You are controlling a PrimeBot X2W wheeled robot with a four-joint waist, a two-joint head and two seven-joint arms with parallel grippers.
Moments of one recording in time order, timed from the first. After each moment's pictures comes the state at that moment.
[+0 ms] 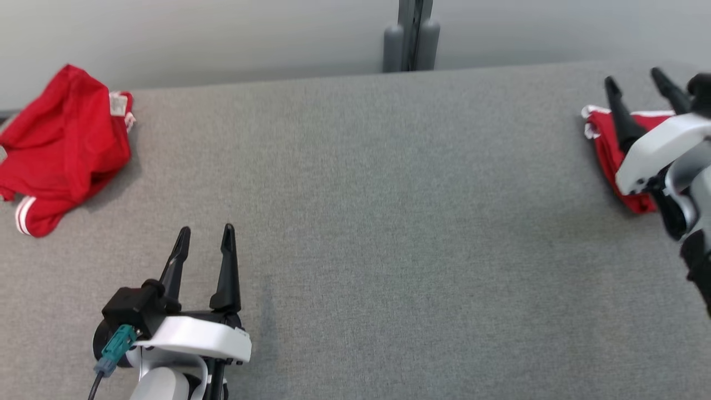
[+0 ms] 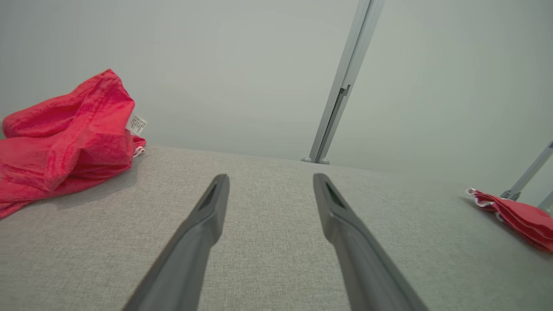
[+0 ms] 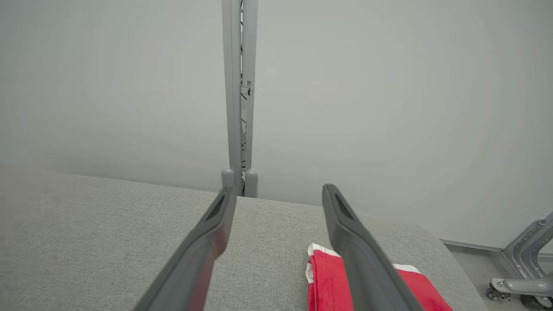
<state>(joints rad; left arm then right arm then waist) -0.14 0.09 -0.18 0.20 -0.39 0.06 -0.26 -0.98 -0.37 0.55 1.04 0.54 0.13 -0.23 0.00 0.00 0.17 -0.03</state>
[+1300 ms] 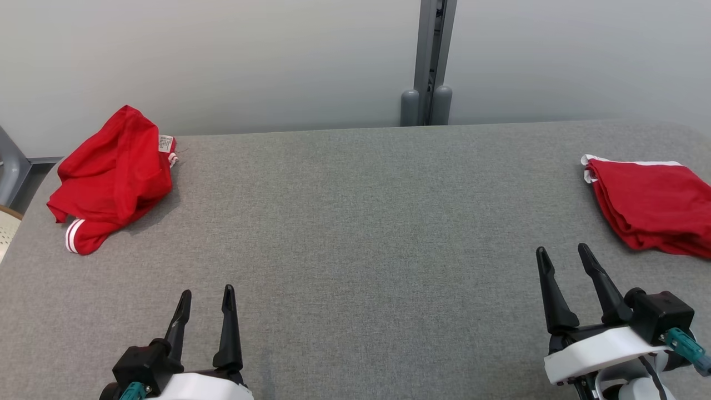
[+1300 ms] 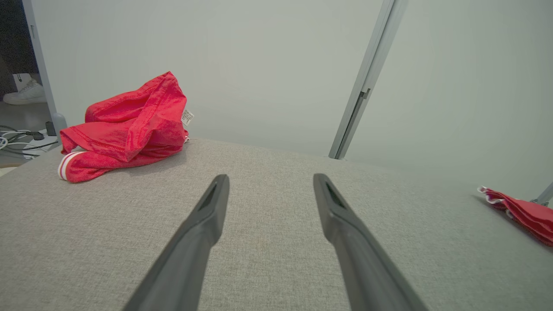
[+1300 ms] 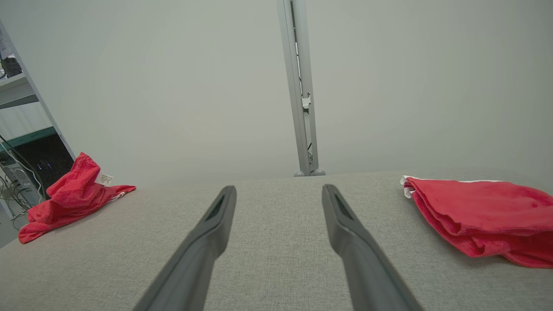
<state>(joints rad) 0.04 0.05 -0.14 0.19 -0.35 0.09 -0.26 -0.09 -0.05 0.06 0.22 0.25 0.13 -0.22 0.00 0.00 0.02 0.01</state>
